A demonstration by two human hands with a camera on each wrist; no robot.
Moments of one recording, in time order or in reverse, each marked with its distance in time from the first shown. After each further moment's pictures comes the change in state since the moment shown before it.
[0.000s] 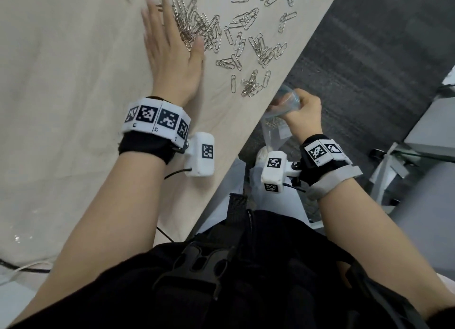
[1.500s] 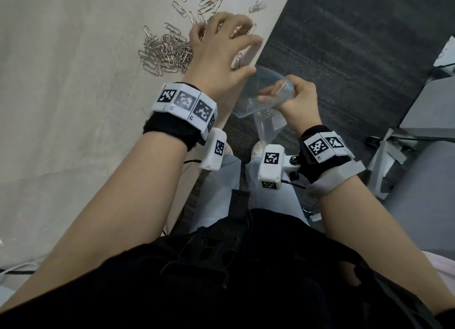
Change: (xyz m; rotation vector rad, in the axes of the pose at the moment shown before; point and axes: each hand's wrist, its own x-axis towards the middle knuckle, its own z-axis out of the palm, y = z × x) left_hand -0.025 0.071 0.041 0.176 -0.209 0.547; right_hand -0.027 -0.006 -0.035 0.164 -0.094 -0.097
